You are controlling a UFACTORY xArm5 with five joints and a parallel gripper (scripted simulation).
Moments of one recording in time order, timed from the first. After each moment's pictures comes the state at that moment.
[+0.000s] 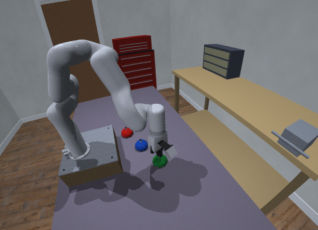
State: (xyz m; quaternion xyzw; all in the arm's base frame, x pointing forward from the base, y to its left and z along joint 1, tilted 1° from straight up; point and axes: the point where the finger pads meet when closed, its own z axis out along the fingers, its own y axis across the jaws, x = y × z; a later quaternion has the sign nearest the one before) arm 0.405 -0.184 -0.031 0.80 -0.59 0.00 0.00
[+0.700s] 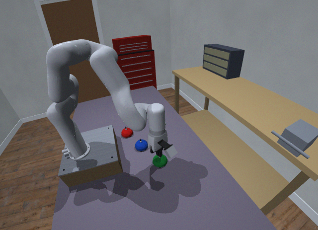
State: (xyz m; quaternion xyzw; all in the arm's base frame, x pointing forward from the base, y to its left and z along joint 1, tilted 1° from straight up) arm 0.404 -0.184 -0.028 0.80 -0.59 0.00 0.00
